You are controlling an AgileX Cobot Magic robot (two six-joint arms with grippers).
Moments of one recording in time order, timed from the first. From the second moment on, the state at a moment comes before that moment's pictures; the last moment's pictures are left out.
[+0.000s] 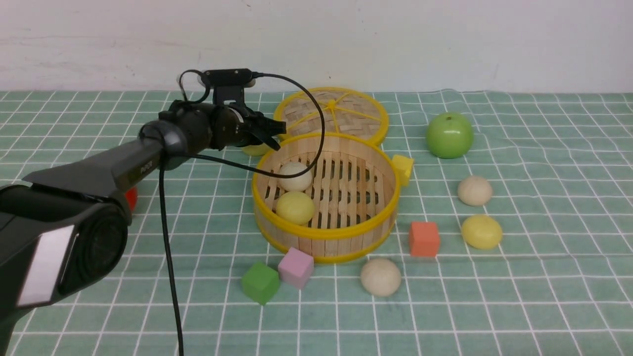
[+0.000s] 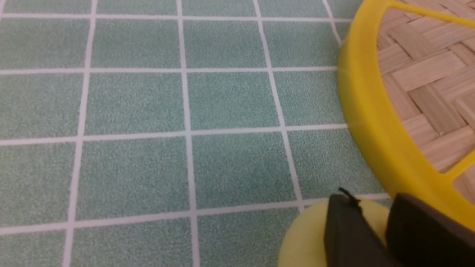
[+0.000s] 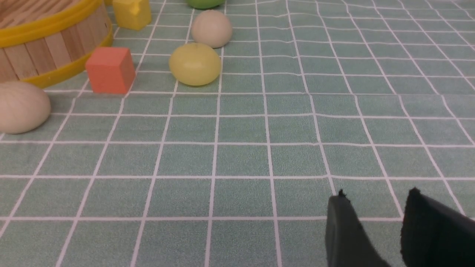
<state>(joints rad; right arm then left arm) -0.03 -0.01 0.01 0.02 0.38 0.02 -0.23 2.54 -2.14 0.00 0.21 -0.19</state>
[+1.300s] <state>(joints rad) -0.03 -0.01 0.01 0.02 0.38 0.02 -0.38 2.28 -2.14 -0.43 0.58 0.22</state>
